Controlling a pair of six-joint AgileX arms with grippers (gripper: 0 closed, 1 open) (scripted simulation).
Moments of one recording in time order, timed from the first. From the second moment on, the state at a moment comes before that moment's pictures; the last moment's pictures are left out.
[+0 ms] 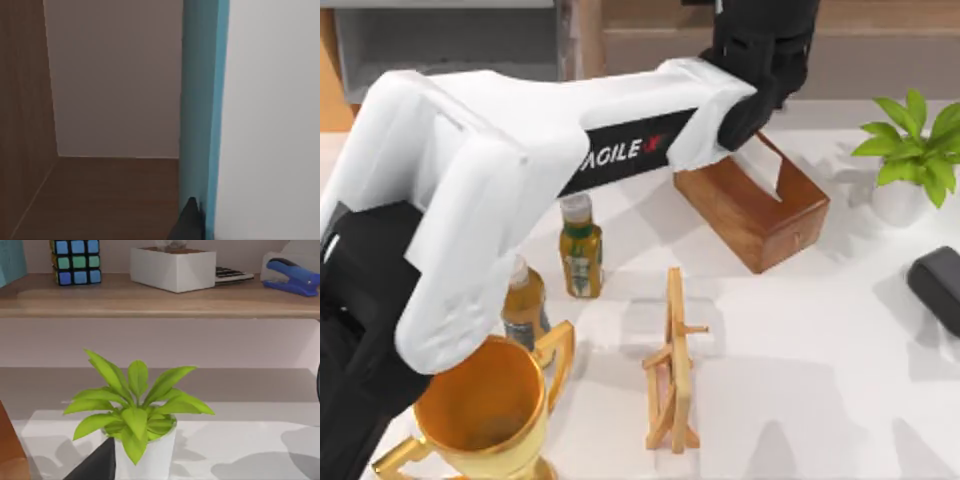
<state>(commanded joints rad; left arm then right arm) -0.77 2.42 1.96 0.52 -0.72 0.02 0.00 0.00 0.00 0.00 0.00 0.00</state>
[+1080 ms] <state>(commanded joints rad) -0.77 2.40 1.94 0.49 -0.70 0.02 0.00 0.00 0.00 0.00 0.00 0.00</state>
